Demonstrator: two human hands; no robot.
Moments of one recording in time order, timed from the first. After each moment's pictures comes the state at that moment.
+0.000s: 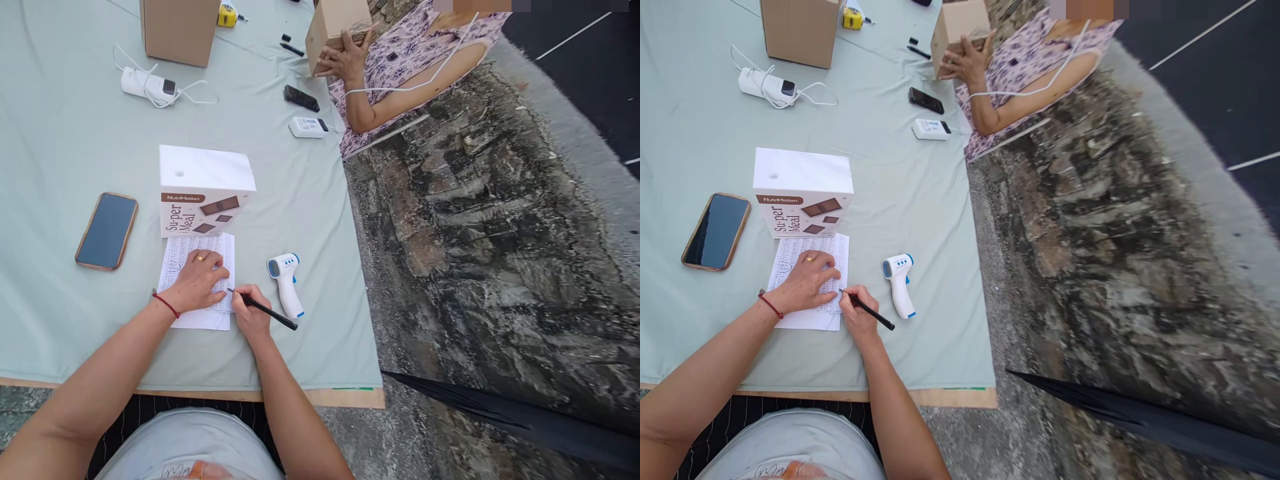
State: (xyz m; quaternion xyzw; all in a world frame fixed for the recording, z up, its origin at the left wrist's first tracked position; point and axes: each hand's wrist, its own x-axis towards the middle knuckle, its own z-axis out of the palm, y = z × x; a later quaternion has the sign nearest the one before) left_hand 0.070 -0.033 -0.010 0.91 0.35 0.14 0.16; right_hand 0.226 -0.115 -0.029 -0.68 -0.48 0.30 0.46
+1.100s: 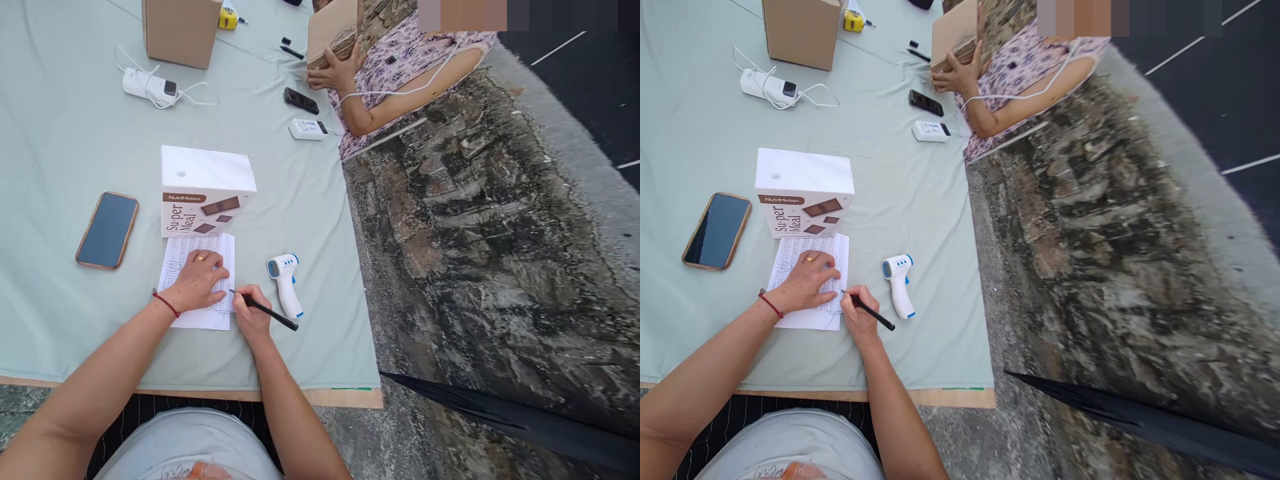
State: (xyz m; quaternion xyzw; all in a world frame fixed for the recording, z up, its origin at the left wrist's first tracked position) left_hand 0.070 -0.033 -0.010 0.91 0.35 0.14 0.18; right_hand 0.228 -0.117 -0.032 -0.69 -0.49 0.29 0.46
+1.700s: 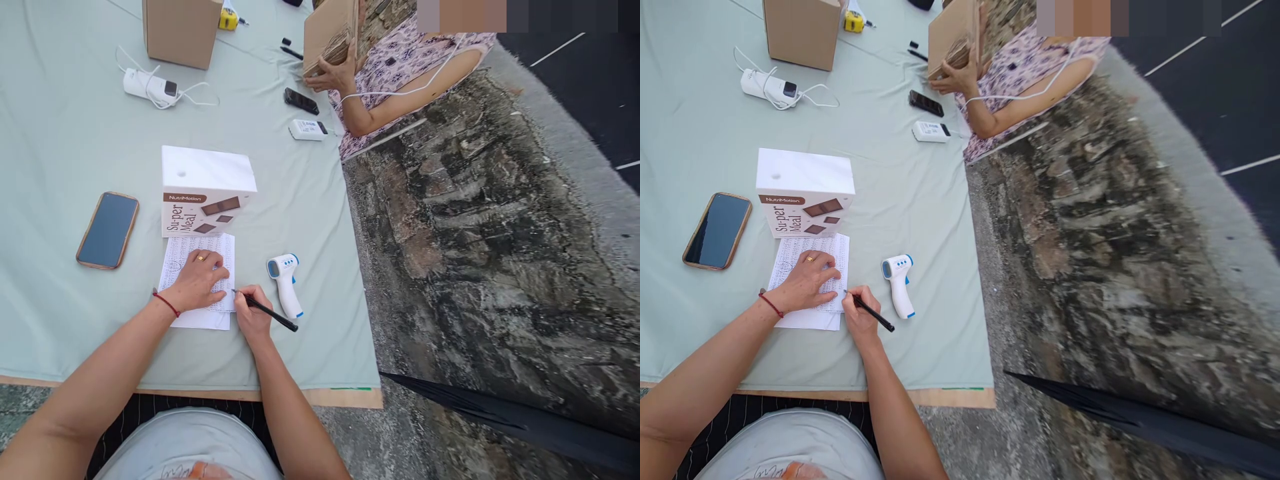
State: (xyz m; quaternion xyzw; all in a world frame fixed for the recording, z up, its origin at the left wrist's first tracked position) left_hand 0.070 -0.032 -0.011 0.91 0.35 0.14 0.17; right_hand 0.226 -0.119 -0.034 -0.70 -0.46 0.28 0.47
